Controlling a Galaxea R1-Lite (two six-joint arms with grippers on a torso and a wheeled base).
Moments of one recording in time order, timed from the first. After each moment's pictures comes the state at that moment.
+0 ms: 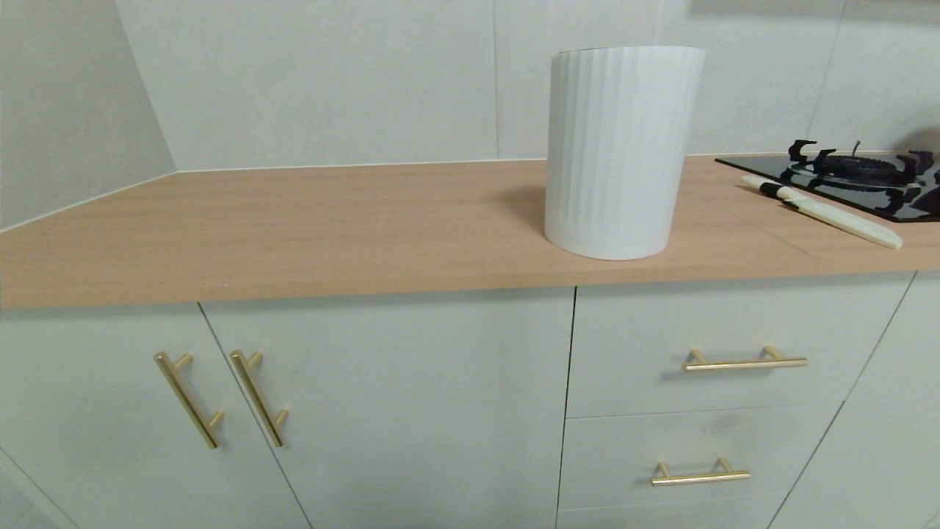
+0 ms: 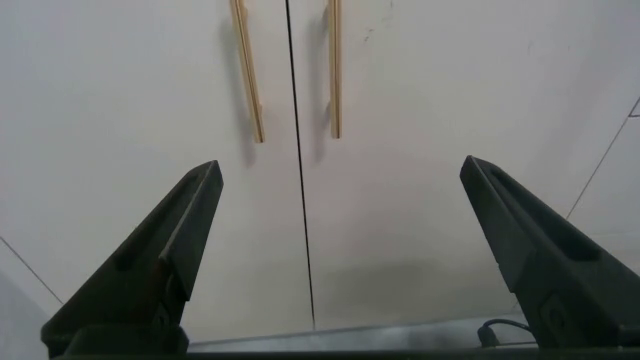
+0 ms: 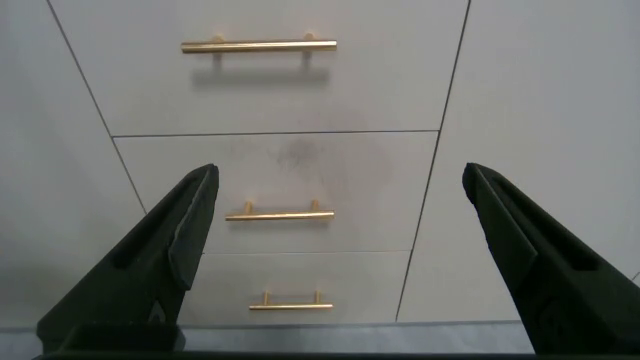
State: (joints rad) left arm -0.01 0.00 0.00 0.01 -0.04 0.01; right arm 0.00 0.00 0.00 0.00 0.03 0.00
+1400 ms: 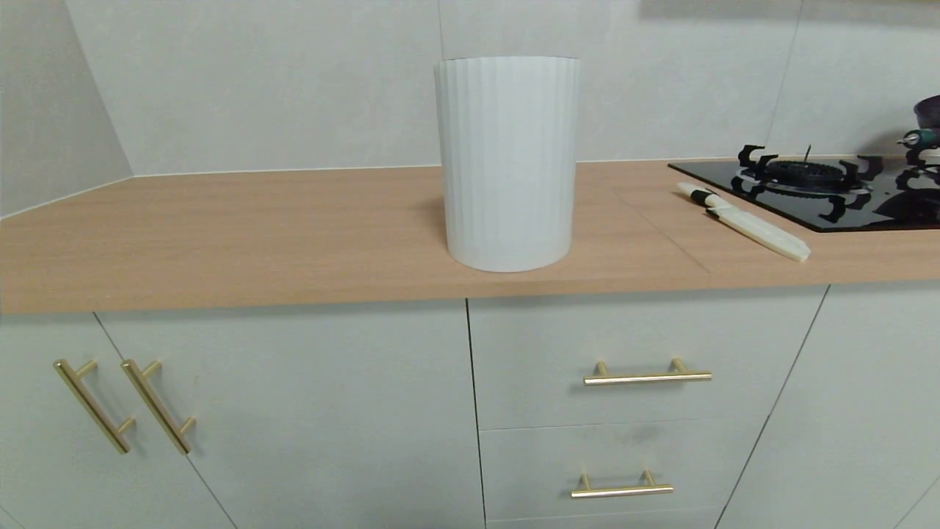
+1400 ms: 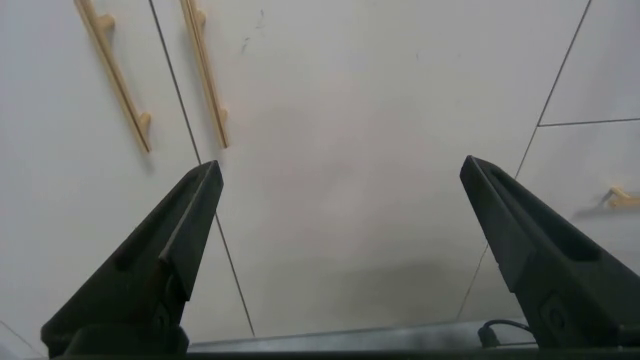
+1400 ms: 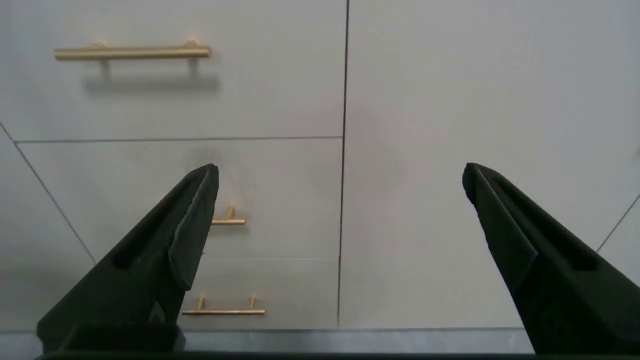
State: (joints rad) left arm -0.01 0.00 0.00 0.01 -0.04 0.01; right arm 0.00 0.00 0.00 0.00 0.03 0.00
